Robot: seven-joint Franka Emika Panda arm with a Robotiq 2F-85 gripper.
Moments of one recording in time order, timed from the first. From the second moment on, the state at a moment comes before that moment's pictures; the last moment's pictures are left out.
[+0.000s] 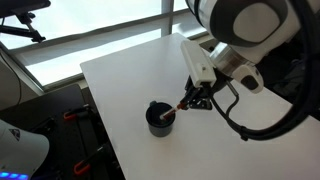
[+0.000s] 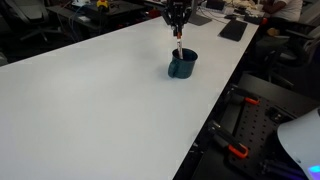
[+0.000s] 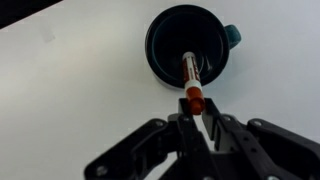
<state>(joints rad) -0.21 0.44 -0.17 -1.90 0.14 1.94 0.03</state>
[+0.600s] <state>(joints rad) -0.24 0.27 -0.18 -1.88 0.16 1.95 0.05</state>
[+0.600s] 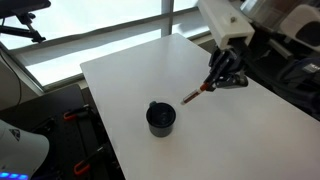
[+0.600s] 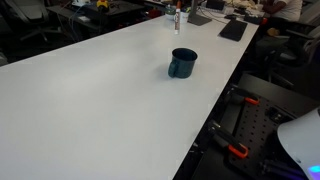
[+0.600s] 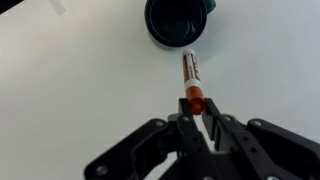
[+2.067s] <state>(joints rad) -0.29 0.44 -0.20 -1.88 0.18 2.04 0.04</state>
